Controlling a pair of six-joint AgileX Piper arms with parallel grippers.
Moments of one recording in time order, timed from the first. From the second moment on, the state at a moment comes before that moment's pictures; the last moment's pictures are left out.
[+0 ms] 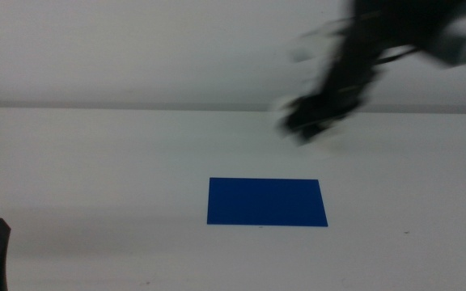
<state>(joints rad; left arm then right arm) 0.01 0.00 0.00 0.10 0.09 -0.17 0.48 2.04 -1.83 -0.08 1.20 -0.16</state>
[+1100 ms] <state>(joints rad) 0.01 0.00 0.00 0.10 0.09 -0.17 0.60 2.25 -1.89 -0.04 1.22 0.18</state>
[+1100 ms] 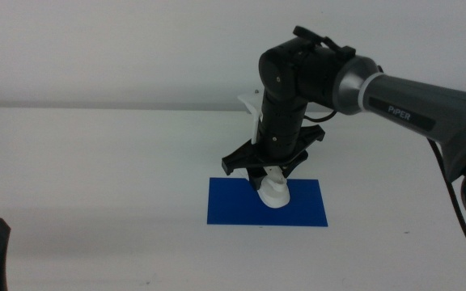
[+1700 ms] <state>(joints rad) 0.01 0.00 0.00 0.10 0.09 -0.17 0.60 2.25 -1.89 -0.02 1.22 -0.80</state>
